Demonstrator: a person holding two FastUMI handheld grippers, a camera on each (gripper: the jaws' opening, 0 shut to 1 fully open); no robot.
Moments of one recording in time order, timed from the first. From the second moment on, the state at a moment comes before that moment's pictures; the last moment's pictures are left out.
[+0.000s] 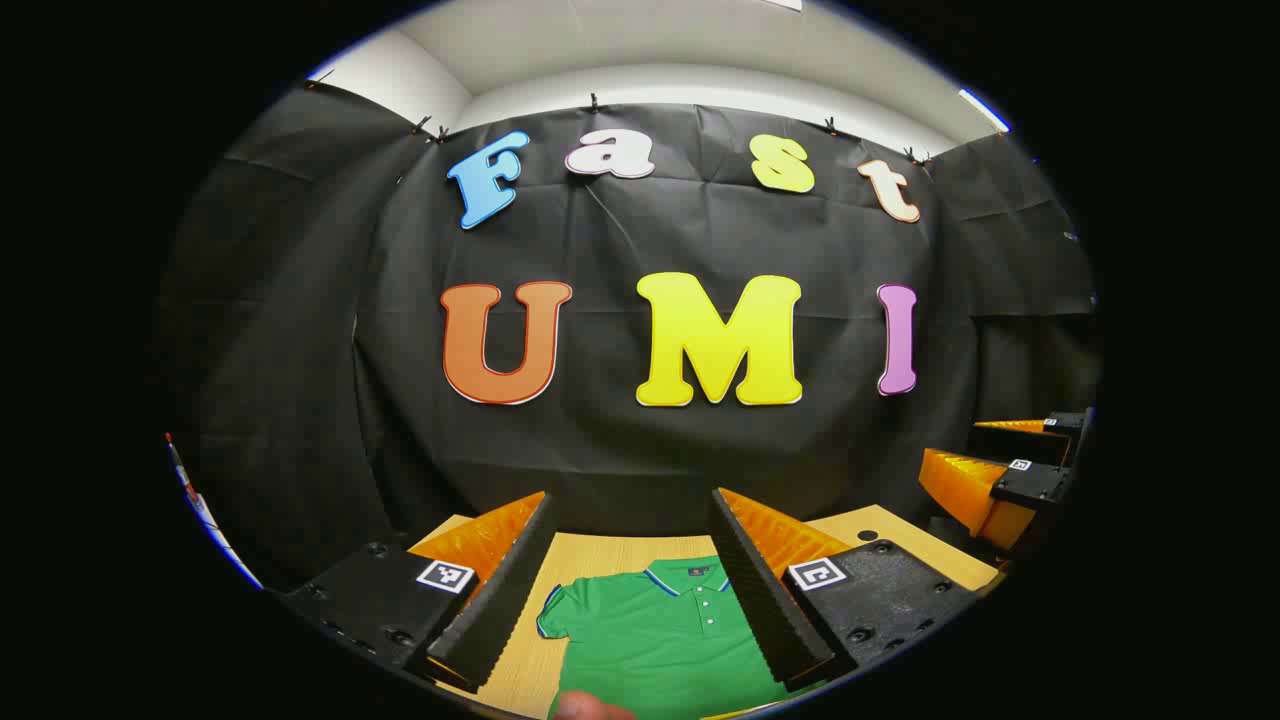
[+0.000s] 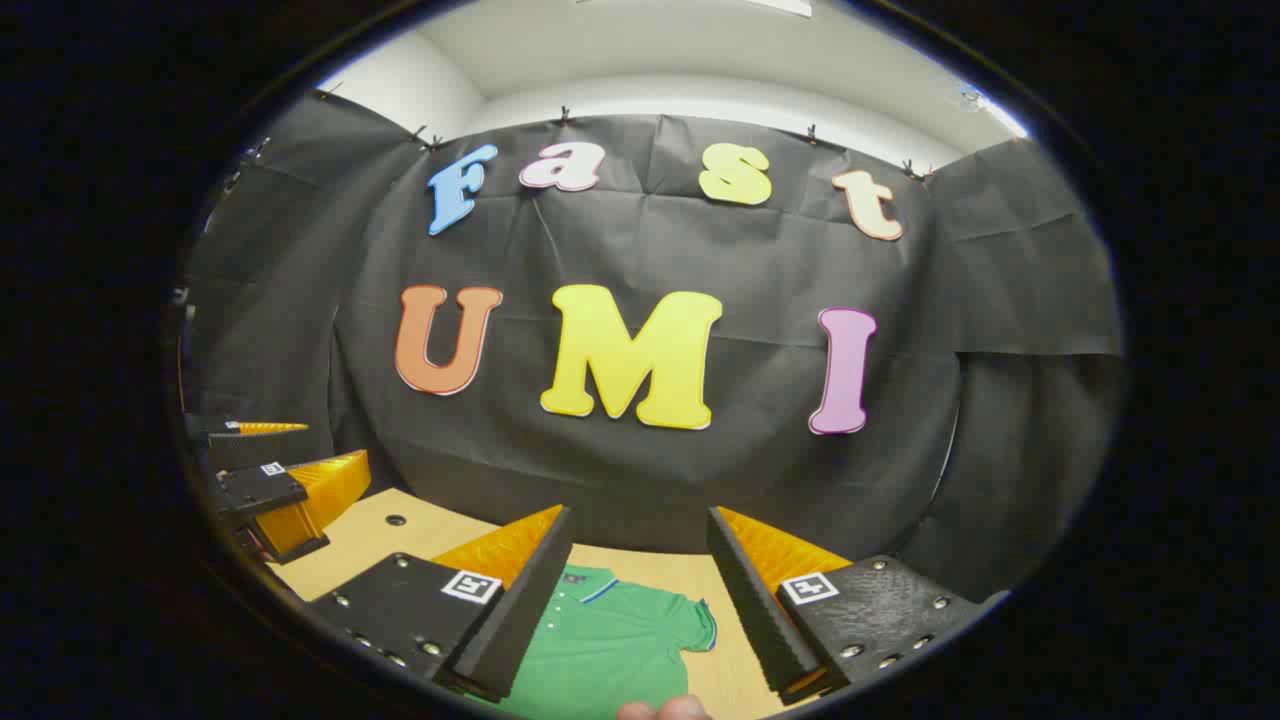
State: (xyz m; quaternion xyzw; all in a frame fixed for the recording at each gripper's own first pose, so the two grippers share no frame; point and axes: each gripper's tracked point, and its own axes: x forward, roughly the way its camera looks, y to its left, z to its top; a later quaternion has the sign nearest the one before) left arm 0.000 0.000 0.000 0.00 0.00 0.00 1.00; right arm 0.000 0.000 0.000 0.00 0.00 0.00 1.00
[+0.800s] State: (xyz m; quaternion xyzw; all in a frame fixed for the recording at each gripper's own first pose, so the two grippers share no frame) left arm 0.005 -0.007 0.009 0.01 -0.02 -0.01 1.00; right arm 0.002 -0.017 0.004 0.02 0.00 -0.04 1.00
